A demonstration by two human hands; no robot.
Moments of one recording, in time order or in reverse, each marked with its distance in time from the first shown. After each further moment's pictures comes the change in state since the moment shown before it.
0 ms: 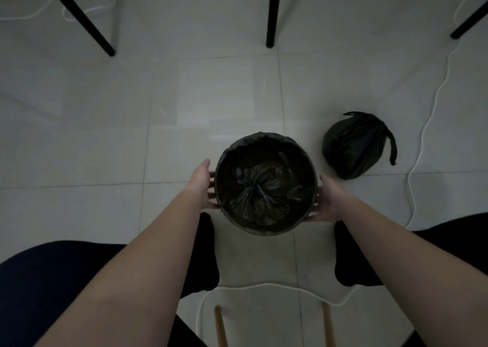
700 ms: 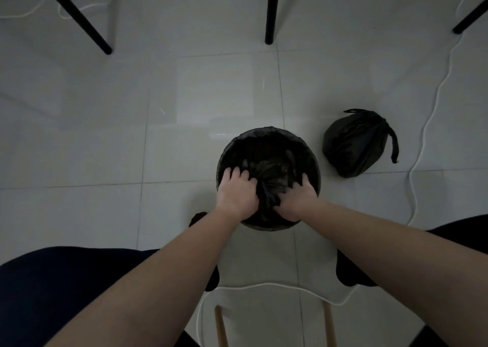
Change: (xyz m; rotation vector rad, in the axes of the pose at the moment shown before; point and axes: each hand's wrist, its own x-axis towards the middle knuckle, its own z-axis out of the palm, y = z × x) left_hand -0.001 -0.051 0.061 1.939 0.278 0.907; right_hand 0.020 0.021 0.066 -2.256 0.265 -0.528
